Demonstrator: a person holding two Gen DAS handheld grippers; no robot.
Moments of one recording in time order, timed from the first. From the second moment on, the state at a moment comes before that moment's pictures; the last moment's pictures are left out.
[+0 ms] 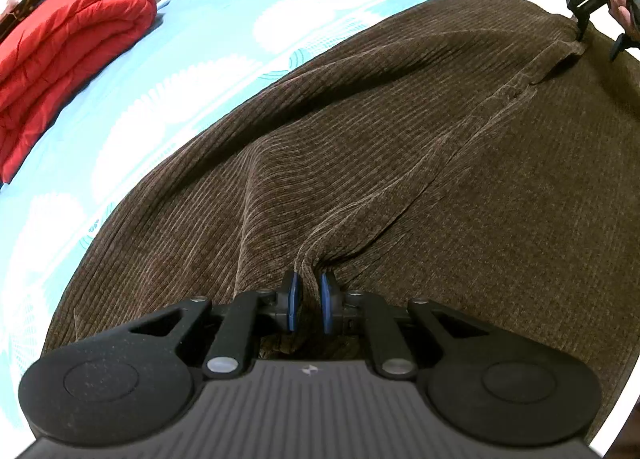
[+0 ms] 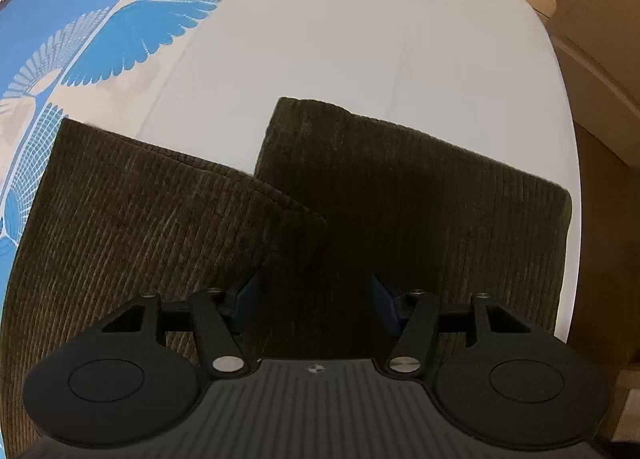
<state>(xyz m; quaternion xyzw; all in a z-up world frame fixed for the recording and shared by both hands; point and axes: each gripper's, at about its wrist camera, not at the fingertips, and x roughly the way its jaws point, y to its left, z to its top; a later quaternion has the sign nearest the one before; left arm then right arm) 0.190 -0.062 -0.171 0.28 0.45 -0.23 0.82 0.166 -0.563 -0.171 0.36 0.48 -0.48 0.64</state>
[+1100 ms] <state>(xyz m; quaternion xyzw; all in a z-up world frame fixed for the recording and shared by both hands) 0.189 -0.060 -0.170 0.27 0.45 -0.23 0.82 0.176 -0.572 -0.111 0.35 0.32 -0.39 0.79</state>
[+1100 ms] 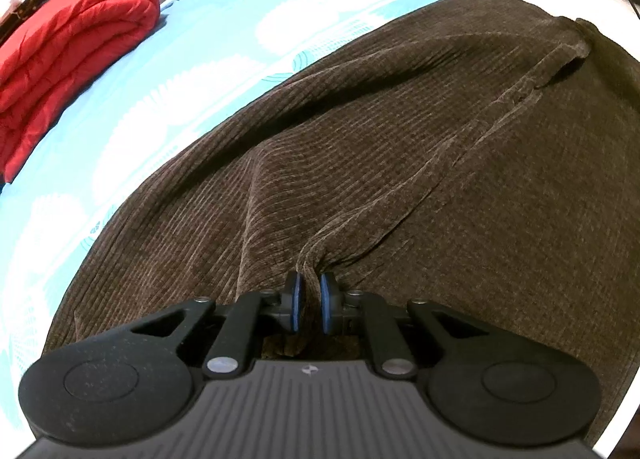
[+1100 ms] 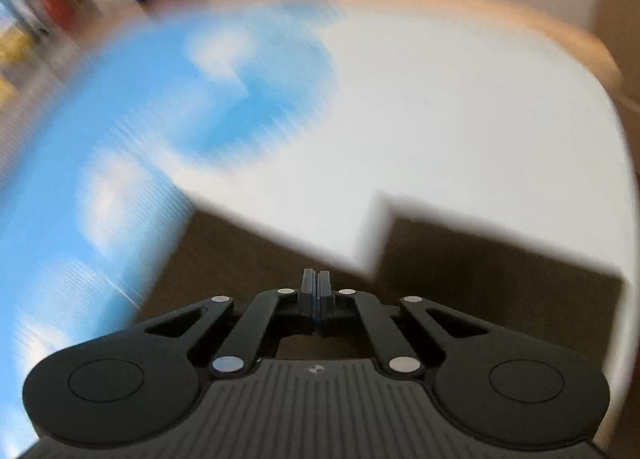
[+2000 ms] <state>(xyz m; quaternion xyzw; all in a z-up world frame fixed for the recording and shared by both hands) 0.198 -0.067 -0.174 0.28 0.46 -0.23 0.81 0.161 -0.591 -0.140 0.40 0.36 -0.35 0.77</state>
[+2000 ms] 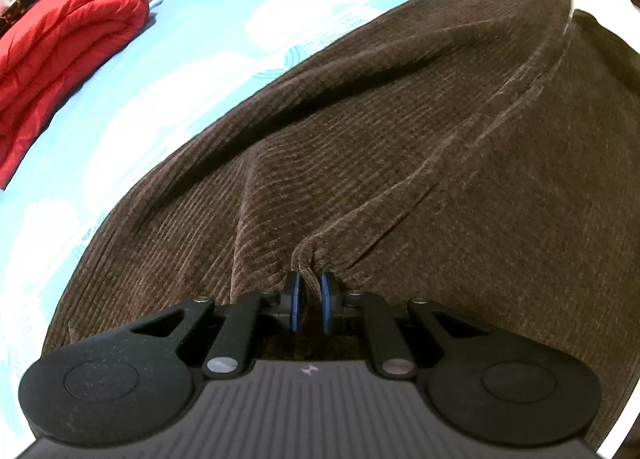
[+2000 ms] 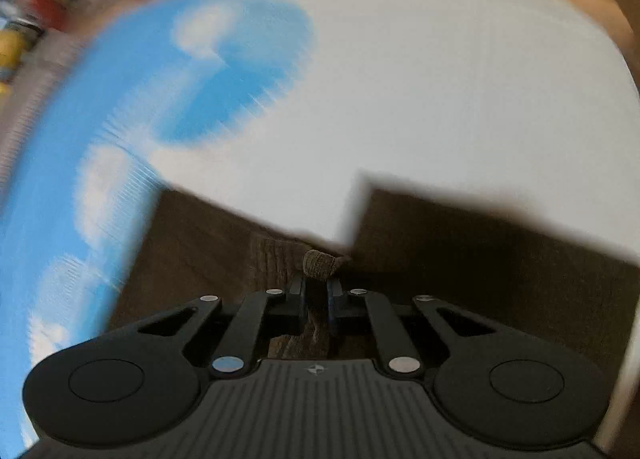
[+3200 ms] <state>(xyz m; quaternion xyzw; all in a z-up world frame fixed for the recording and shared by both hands) 0.226 0.143 -0.120 0.08 0.45 0.05 0.89 0.340 -0.461 -0.197 0.05 0.43 -0.19 0.88</state>
